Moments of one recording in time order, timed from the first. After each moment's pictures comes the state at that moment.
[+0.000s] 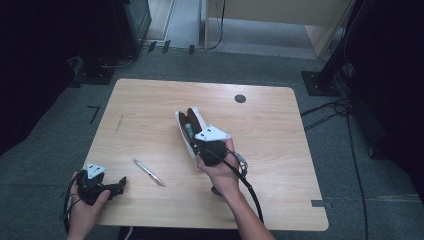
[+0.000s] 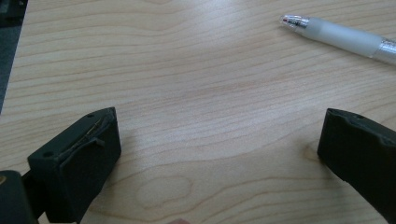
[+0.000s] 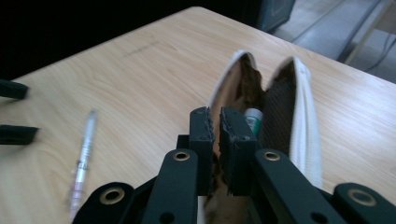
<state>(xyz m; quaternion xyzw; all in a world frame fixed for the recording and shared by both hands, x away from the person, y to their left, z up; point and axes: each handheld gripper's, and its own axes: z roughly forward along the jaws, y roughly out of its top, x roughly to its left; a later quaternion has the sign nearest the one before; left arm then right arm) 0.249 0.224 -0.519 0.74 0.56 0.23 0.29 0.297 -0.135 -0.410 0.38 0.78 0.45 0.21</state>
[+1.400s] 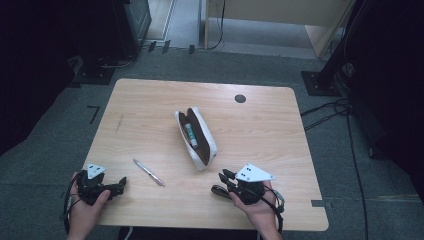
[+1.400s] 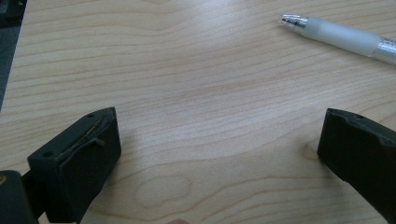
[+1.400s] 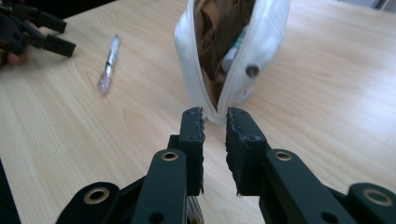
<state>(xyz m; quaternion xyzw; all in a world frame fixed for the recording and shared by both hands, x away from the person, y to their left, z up) 0.249 0.224 -0.519 0.74 0.56 0.23 0.29 0.211 -0.233 -0.457 0.38 0.78 0.46 0.17</state>
